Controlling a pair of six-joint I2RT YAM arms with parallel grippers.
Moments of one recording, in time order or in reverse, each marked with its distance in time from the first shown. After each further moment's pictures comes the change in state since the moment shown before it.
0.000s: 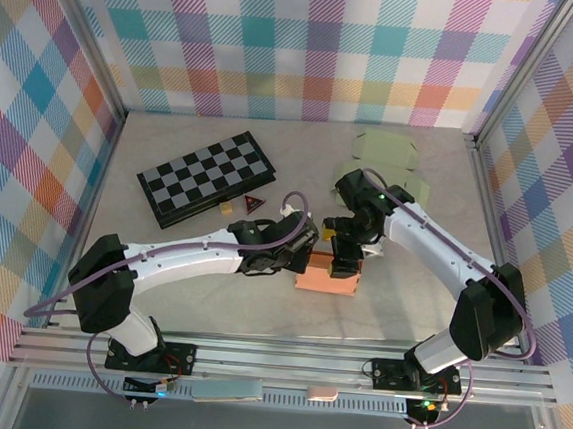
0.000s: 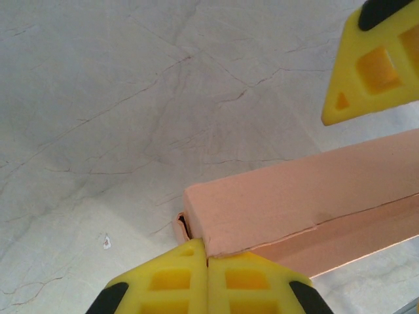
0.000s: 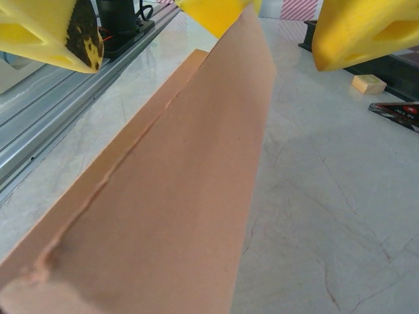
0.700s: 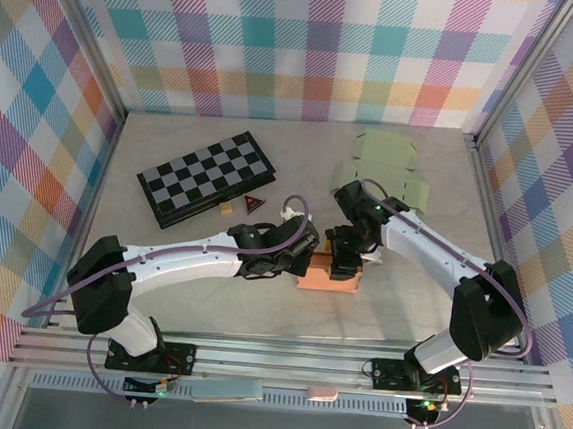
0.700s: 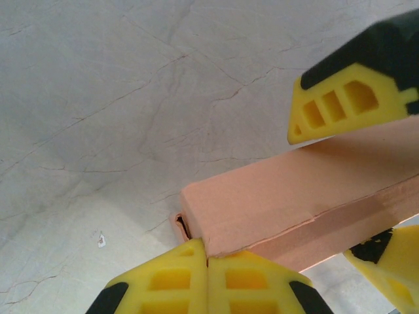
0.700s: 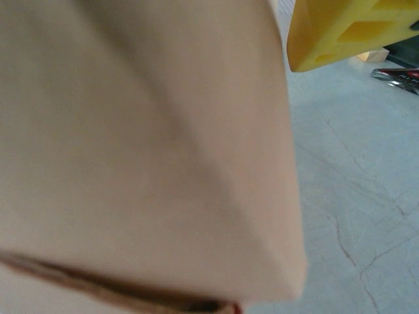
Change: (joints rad) left arm -0.020 -0.009 -0.014 0.016 -0.015 -0.011; right arm -0.001 0.000 -0.126 0.129 0.035 0.011
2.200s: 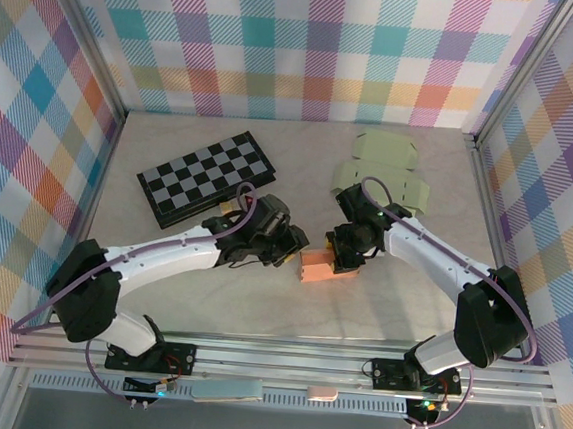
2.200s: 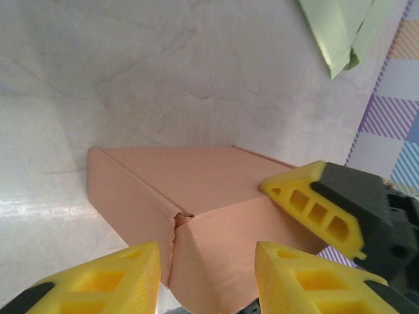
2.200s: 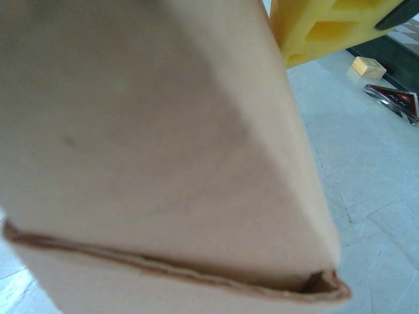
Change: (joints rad) left arm 0.186 -0.087 -0.150 0.221 0.369 -0.682; right arm 0.000 -0.040 -0.054 0.104 0.082 -0.135
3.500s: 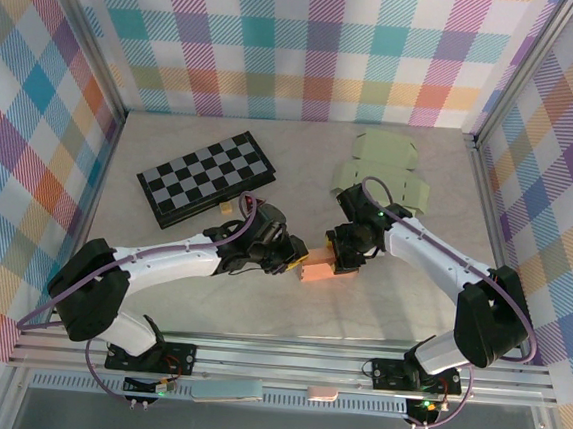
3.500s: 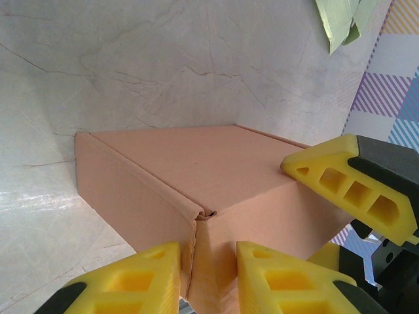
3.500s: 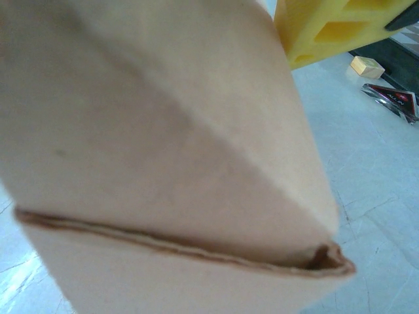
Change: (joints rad) left arm 0.001 0.005 -0.117 0.174 0.063 0.010; right arm -0.009 0.000 -0.006 0.008 -0.002 -0.008
